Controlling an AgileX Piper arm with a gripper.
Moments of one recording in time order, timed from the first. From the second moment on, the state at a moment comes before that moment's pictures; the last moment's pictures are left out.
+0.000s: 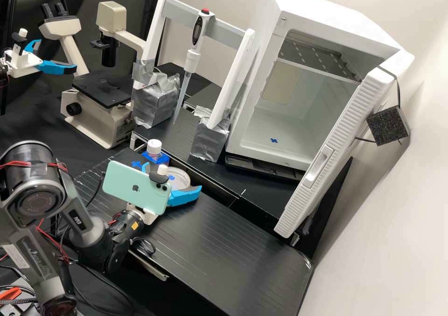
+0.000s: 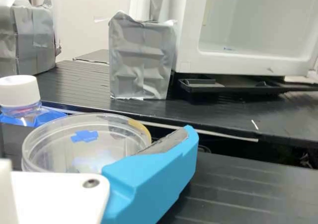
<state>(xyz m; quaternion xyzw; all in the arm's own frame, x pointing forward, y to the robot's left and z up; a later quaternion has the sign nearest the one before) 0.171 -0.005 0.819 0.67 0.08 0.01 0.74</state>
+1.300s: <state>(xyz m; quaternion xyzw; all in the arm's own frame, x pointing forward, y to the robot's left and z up) 0.173 -0.008 0.820 0.68 0.07 0.01 0.73</state>
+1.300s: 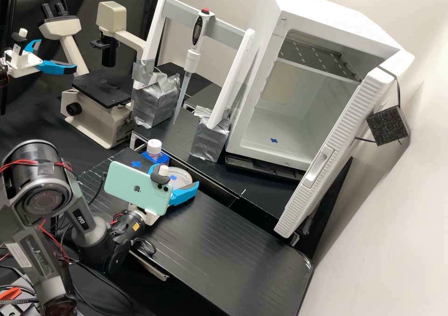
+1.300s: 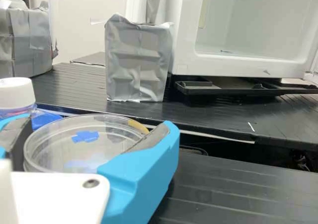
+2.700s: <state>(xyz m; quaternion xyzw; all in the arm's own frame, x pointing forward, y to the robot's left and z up) 0.166 -0.013 0.860 0.72 -0.04 0.06 0.69</state>
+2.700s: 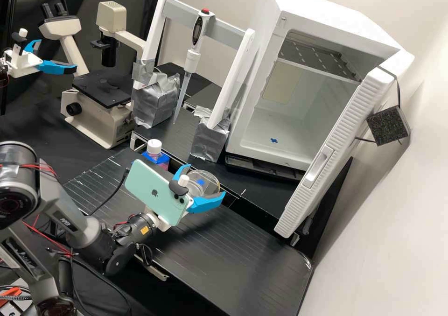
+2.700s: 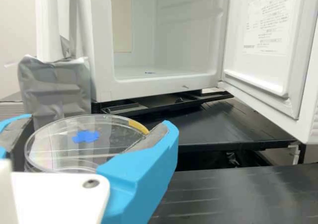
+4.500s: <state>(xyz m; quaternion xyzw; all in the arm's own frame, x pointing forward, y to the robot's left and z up) 0.164 -0.016 0.837 0.69 0.00 0.01 0.72</state>
